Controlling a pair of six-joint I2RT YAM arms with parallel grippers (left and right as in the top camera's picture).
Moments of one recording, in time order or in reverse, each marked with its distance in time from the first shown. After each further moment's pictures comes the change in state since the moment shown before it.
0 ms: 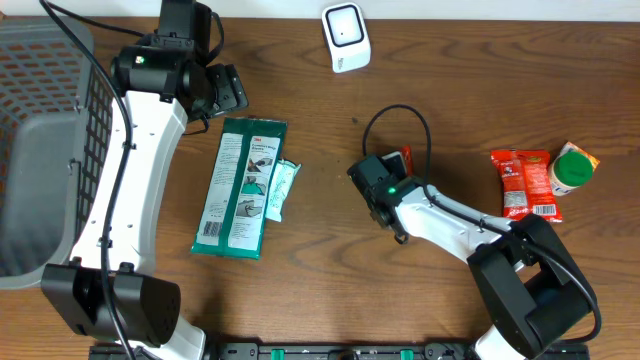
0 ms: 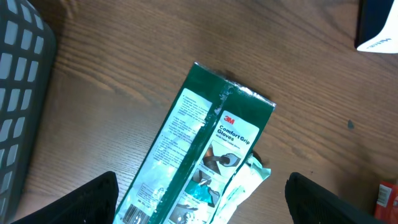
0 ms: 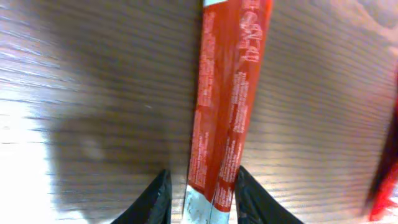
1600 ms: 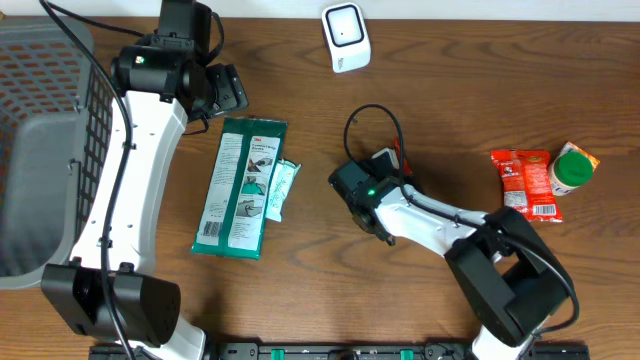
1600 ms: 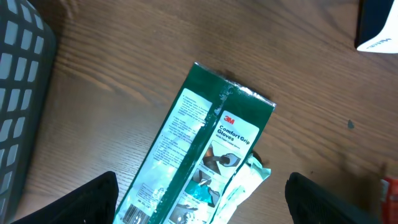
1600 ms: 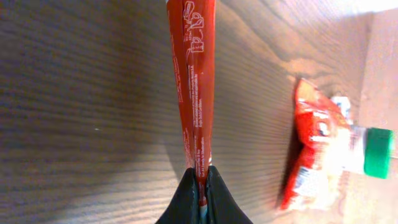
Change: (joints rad) left arm 0.000 0.000 0.000 0.000 0.000 0.000; right arm 0.078 0.081 0.061 -0.063 0.301 -0.013
